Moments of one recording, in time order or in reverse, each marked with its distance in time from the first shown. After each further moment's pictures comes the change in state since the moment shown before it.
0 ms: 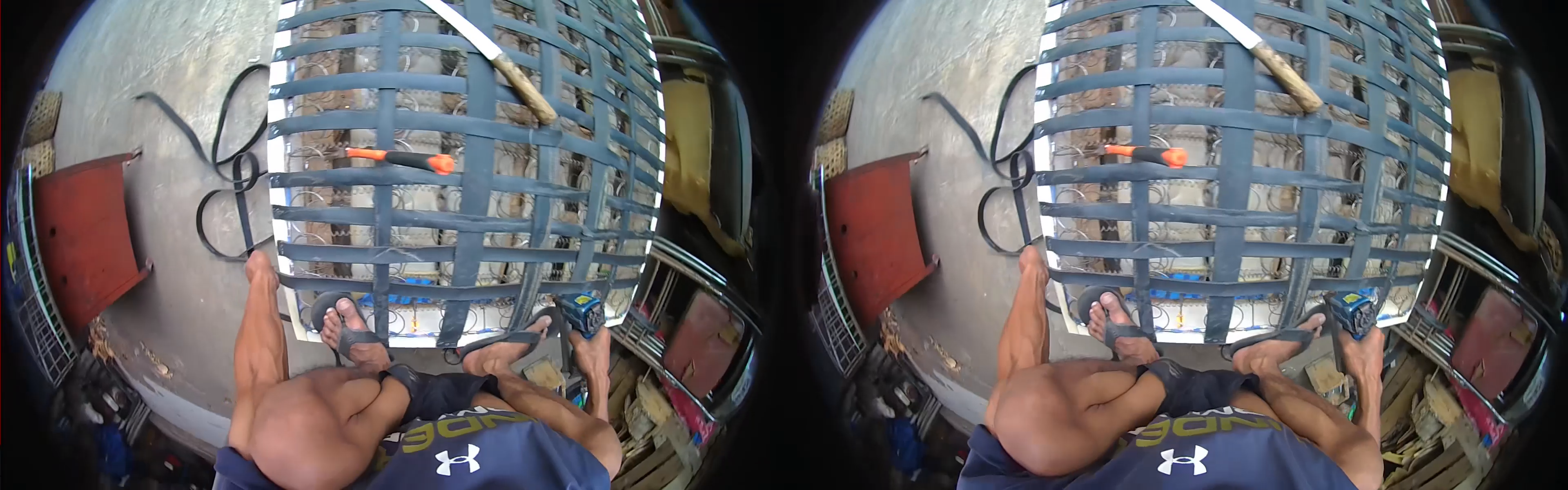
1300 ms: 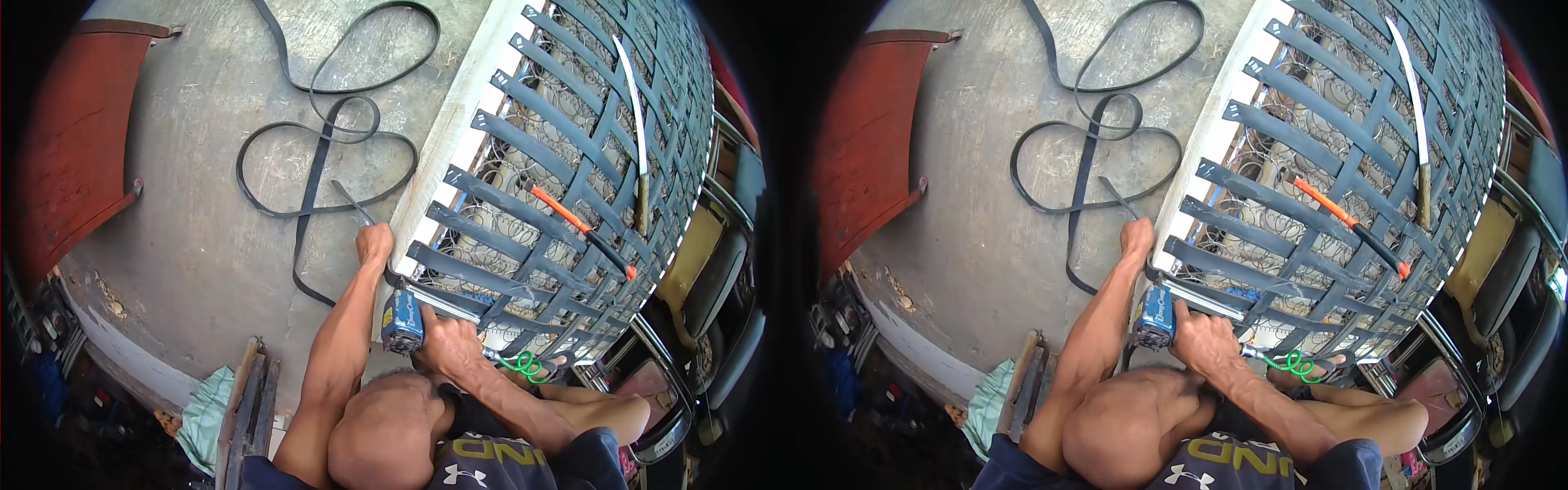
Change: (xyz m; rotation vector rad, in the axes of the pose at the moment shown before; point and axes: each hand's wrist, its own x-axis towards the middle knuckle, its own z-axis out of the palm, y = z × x) left_hand 0.143 -0.361 -0.024 -0.653 0.672 -0.992; right_hand -0.137 -0.326 0.300 -0.656 -0.692 -0.708
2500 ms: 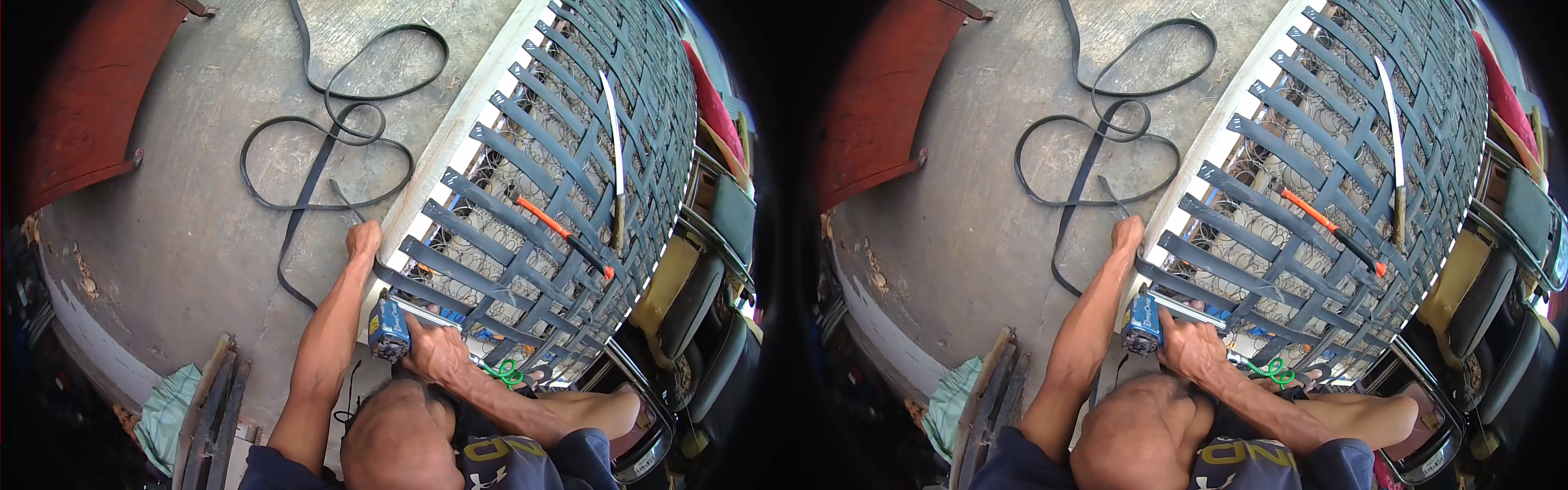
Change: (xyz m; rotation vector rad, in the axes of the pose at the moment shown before) left_hand -0.001 -0.002 -0.007 -0.210 -0.091 -0.052; right_hand -0.022 0.007 0.025 -0.192 0.135 -0.220
